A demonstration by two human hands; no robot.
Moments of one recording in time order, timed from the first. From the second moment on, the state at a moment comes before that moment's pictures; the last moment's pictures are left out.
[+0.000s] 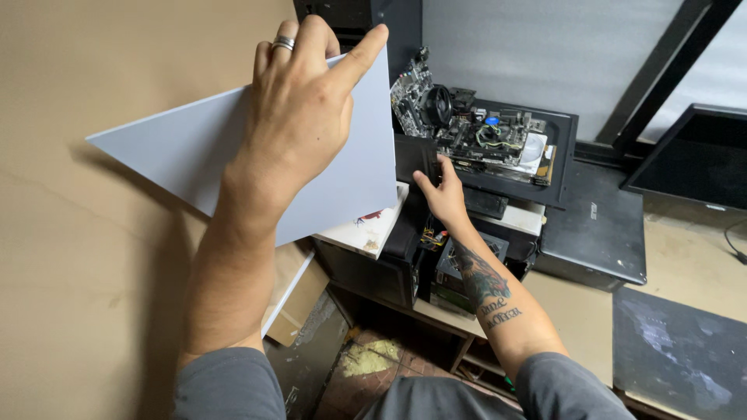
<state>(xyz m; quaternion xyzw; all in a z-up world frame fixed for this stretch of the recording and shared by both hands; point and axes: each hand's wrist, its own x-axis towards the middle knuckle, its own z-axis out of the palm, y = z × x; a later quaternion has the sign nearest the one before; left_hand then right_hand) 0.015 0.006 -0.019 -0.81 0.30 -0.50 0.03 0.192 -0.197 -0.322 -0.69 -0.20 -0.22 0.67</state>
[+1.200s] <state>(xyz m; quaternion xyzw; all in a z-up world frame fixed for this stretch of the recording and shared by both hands) 0.015 -0.347 -0.311 -0.84 0.42 0.10 -0.33 -0.121 -0.580 -0.368 -0.63 0.21 -0.38 0.64</state>
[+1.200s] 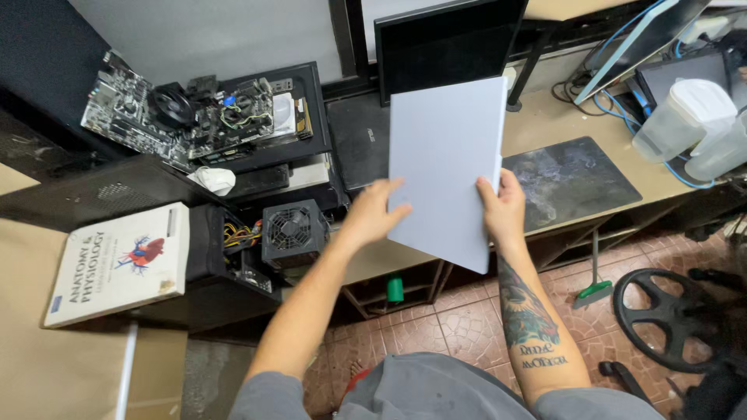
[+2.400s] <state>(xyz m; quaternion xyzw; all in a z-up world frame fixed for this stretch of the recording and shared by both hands) 0.186 -0.421 -0.463 -0.73 0.05 0.00 -0.68 0.191 -0.617 -0.504 -0.83 0.19 -0.28 0.44</state>
